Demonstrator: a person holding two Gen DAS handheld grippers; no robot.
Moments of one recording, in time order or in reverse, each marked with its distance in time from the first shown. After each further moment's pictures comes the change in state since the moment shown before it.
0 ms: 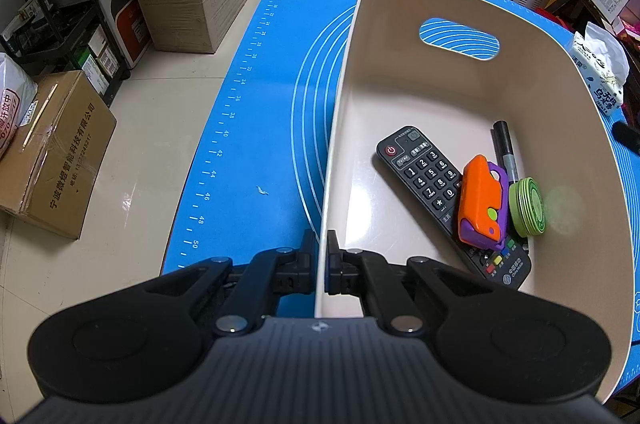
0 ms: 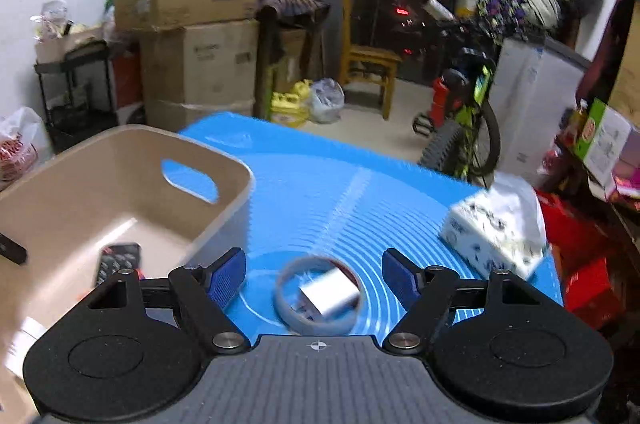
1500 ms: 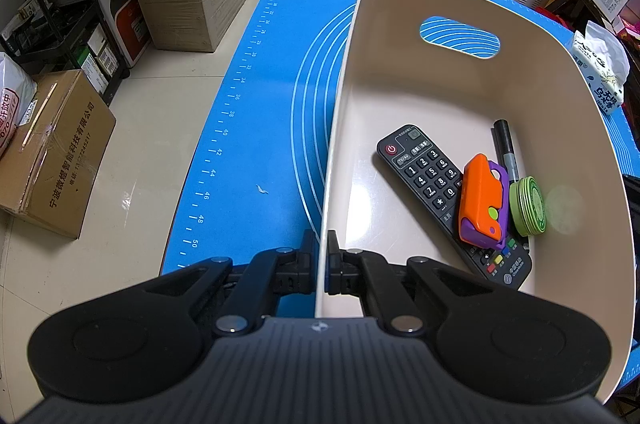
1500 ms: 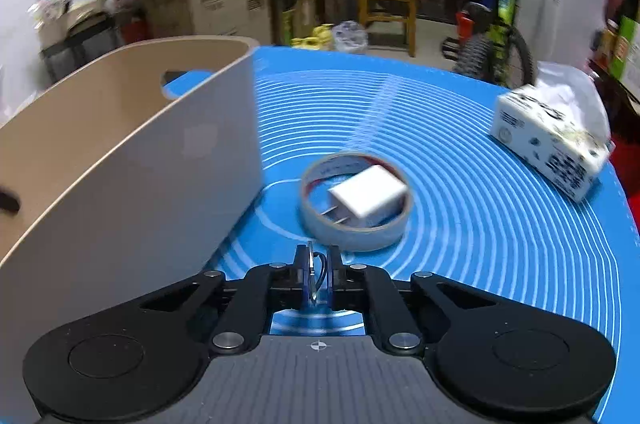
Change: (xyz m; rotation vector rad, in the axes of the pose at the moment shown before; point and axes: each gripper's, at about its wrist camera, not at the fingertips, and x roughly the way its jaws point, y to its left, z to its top) left arm 0.002 0.001 -0.001 0.000 0.003 0.001; right arm 0.042 0.014 -0.057 0.031 0.124 0.125
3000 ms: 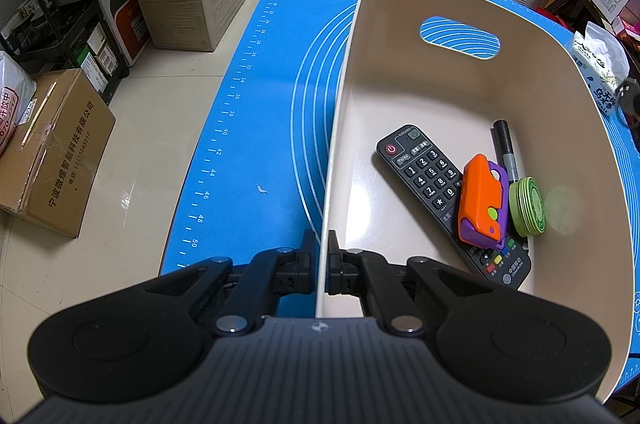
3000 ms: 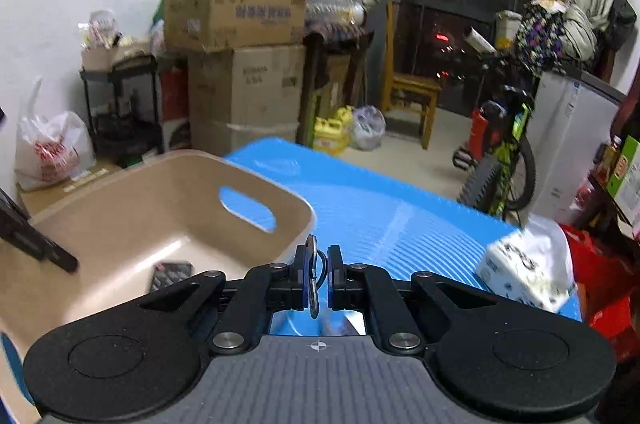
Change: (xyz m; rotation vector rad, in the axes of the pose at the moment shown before) left arm 0.000 0.000 0.001 -0.002 0.000 -0.003; right arm -0.089 0.032 0.071 -0.134 -0.225 0.010
